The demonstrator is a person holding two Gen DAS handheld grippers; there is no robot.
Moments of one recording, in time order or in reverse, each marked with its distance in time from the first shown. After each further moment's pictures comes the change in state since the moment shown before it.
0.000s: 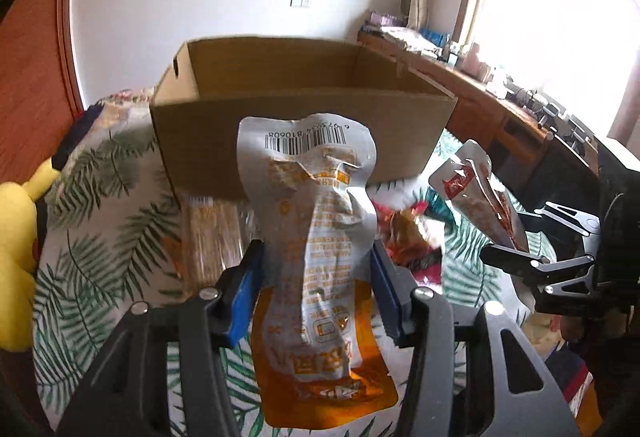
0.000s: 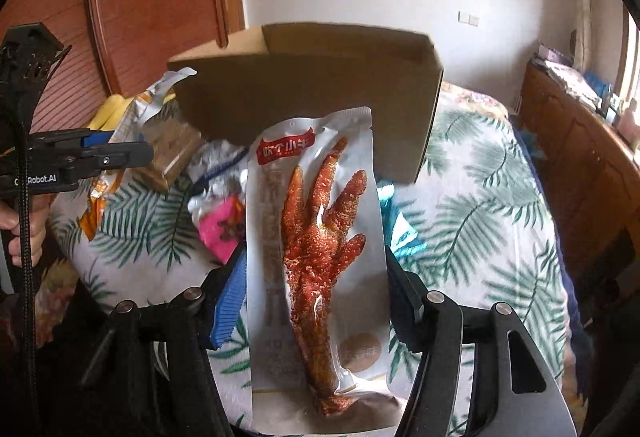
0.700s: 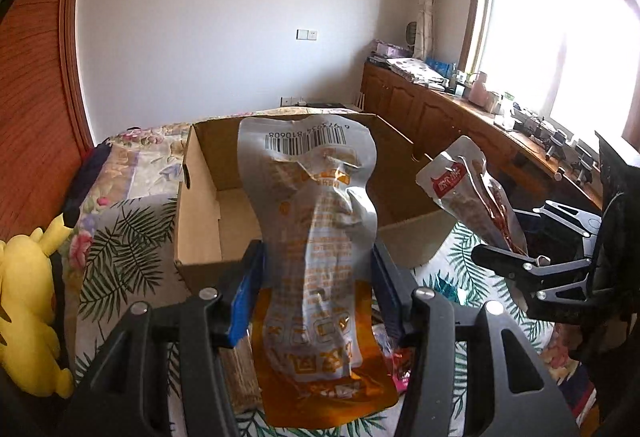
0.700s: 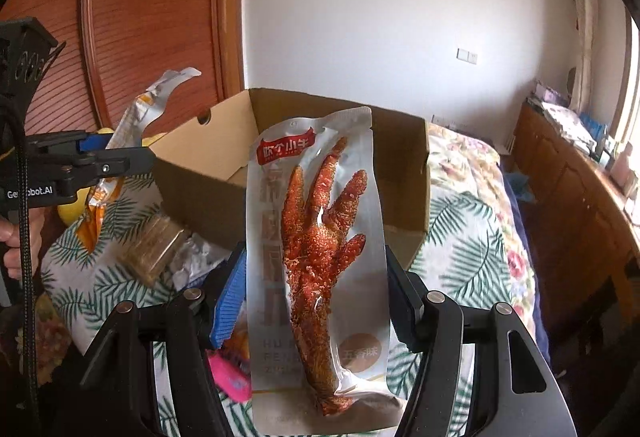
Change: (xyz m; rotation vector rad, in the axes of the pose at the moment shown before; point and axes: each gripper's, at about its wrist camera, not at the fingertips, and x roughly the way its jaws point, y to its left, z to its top) left arm 0.001 0.015 0.099 0.005 -0.088 0.036; right arm 0.002 -0.010 0.100 -0.058 -0.074 -0.047
